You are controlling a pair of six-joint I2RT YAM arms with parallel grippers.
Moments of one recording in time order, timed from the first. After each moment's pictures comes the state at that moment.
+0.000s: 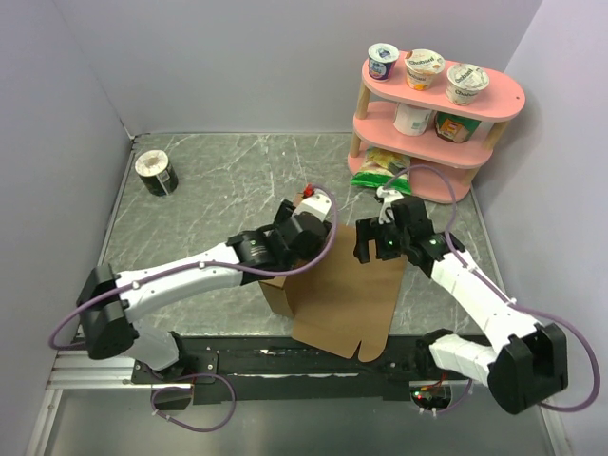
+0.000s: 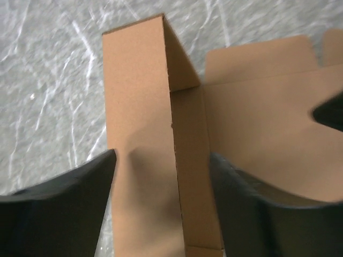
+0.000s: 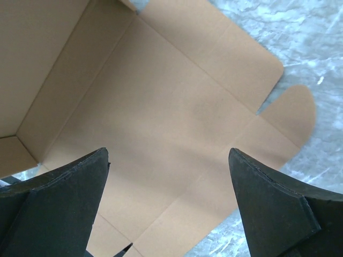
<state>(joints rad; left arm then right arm) -1.08 1.43 1.22 -0.43 -0.61 -0.24 0.36 1.12 0.83 -0.54 -0.12 0.16</state>
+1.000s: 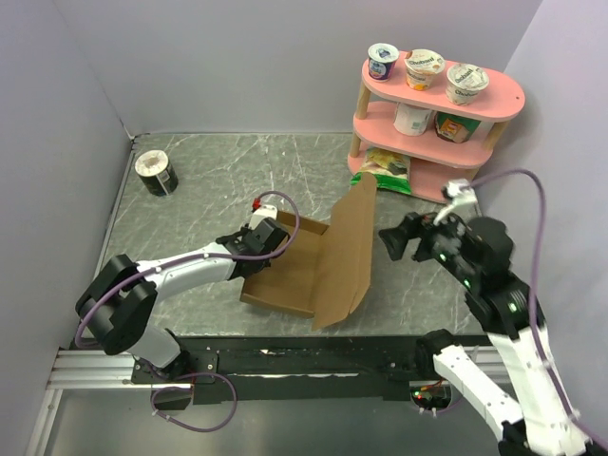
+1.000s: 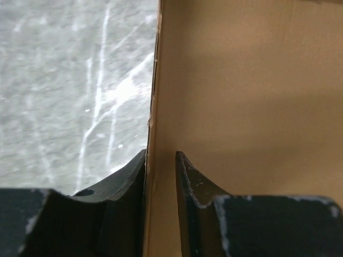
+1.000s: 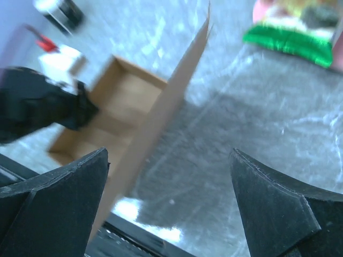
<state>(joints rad) -0.80 1.49 0.88 -0.37 -0.57 -0.47 0.34 0.66 1.05 -0.71 -0.11 0.26</state>
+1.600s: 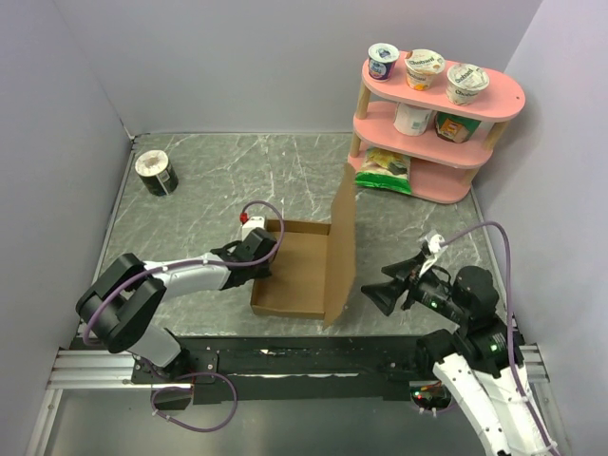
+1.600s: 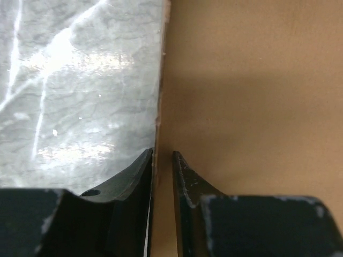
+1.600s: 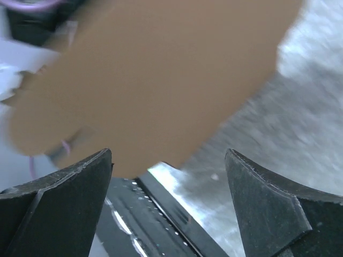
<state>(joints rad) -0.75 1.50 0.69 -0.12 -0.34 -0.66 0.34 0.28 0.60 -0.58 -0.50 0.27</state>
